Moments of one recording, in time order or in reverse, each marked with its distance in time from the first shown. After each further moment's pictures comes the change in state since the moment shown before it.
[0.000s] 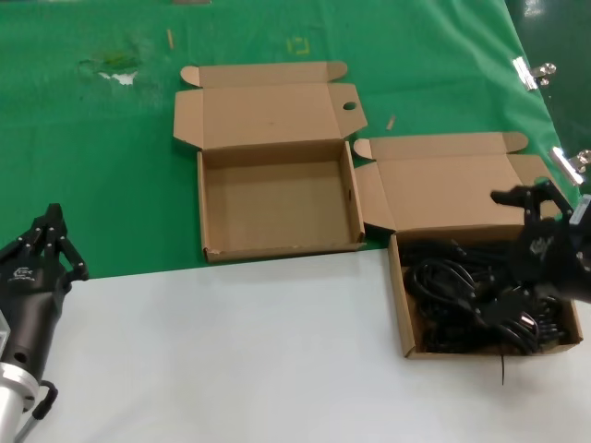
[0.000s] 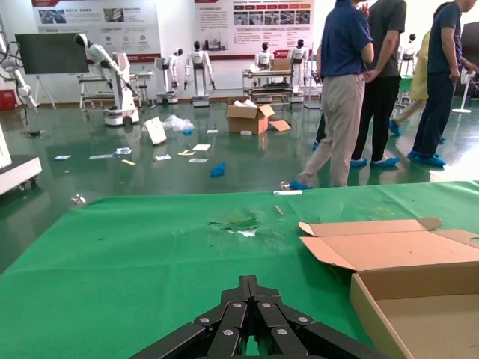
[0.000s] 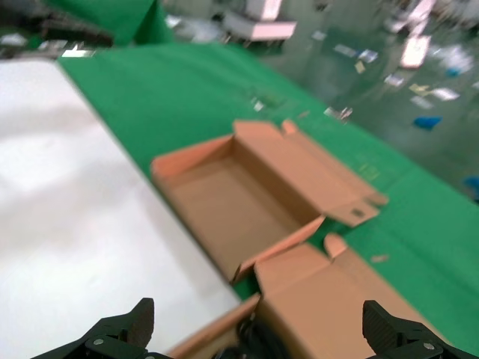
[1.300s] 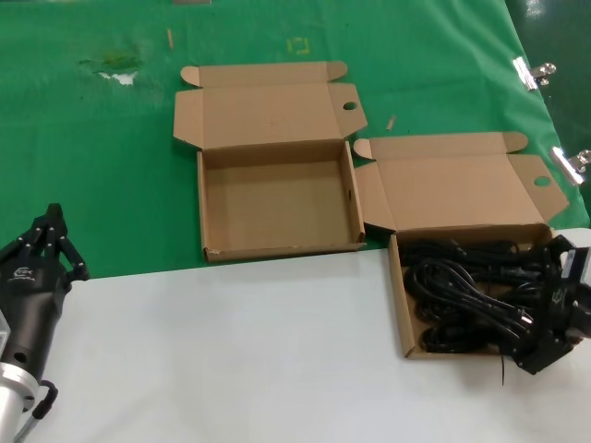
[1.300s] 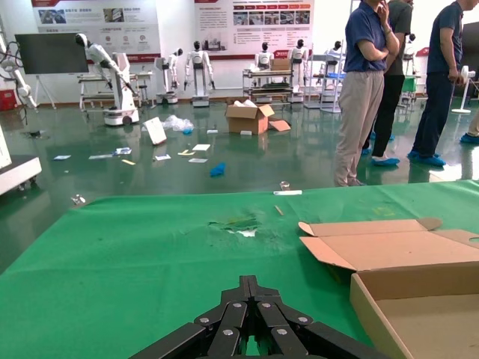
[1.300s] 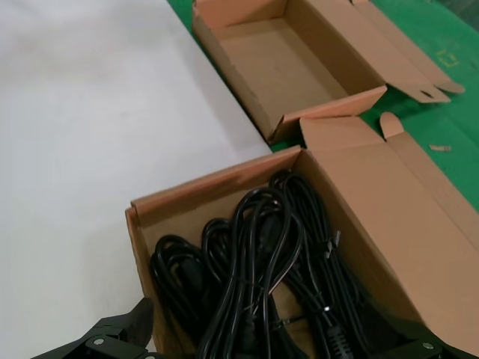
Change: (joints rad) left arm 0.000 0.000 0.000 0.000 0.000 0.000 0.000; right arm 0.076 -0.134 0.036 -0.231 -0.279 -0.319 -0.087
